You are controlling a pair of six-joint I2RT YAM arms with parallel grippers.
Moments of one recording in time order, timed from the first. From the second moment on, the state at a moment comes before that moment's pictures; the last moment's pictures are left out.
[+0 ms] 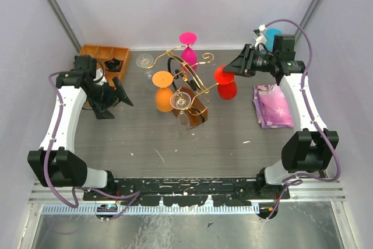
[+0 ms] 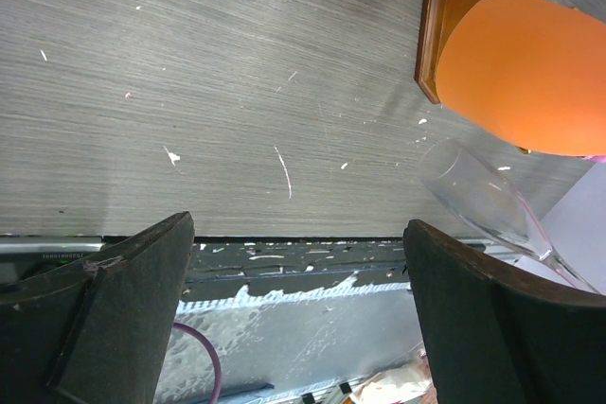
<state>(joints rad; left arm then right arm) 0.00 1.39 1.42 -1.26 0.30 -0.50 -0.01 1.52 1.49 -0.56 -0.98 0.40</state>
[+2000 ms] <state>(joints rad) 0.00 1.38 1.38 -1.27 0.30 -0.47 -0.06 1.66 1.64 -0.22 -0.89 0.74</state>
